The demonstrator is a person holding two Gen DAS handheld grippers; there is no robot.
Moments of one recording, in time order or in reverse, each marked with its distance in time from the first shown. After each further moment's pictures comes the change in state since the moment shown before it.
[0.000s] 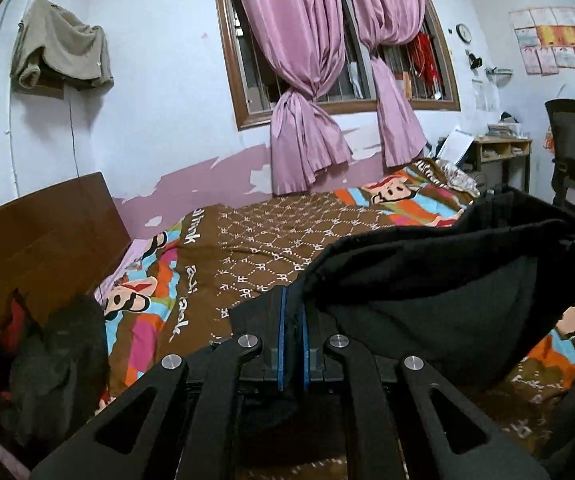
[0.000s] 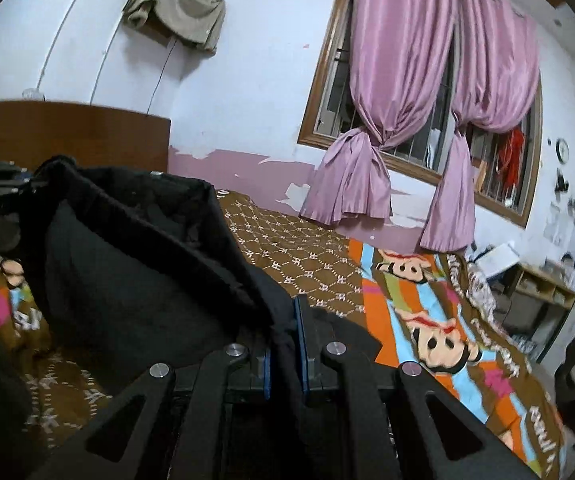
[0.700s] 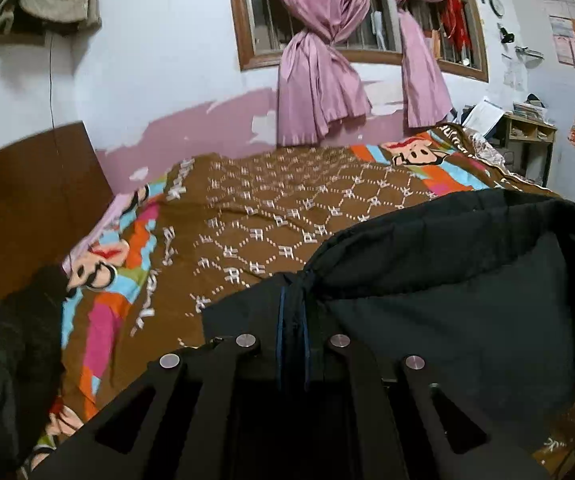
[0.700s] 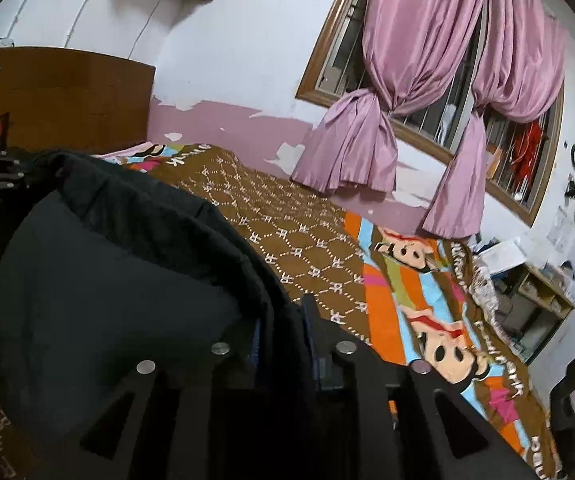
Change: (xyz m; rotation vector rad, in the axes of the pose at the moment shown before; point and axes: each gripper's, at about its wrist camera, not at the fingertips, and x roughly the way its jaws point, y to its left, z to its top) left arm 0.178 0.030 -0.012 -0.080 0.169 -0.003; right arm 0.166 -0.013 -0.013 -0.053 0.139 -0.037
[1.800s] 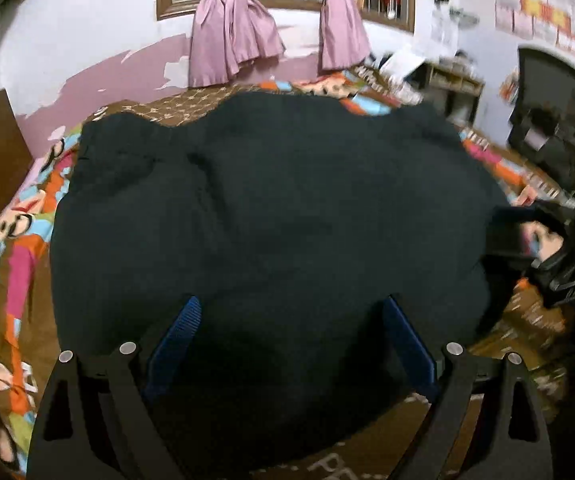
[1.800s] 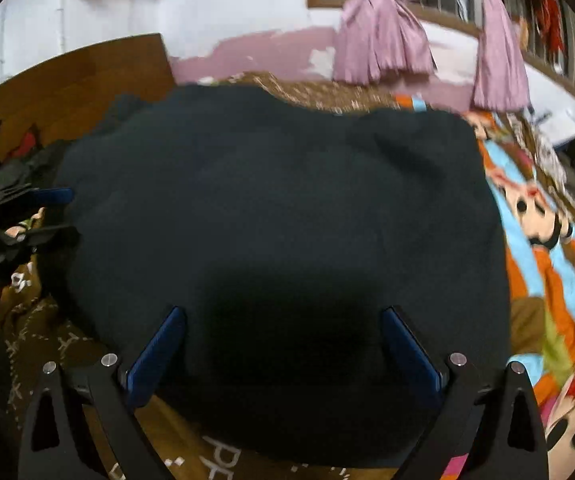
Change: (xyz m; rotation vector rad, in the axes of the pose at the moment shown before) left arm -0.015 -0.053 -0.078 0.119 0.180 -0.268; right arm -0.011 0.009 -0.104 0.250 0.290 0.291
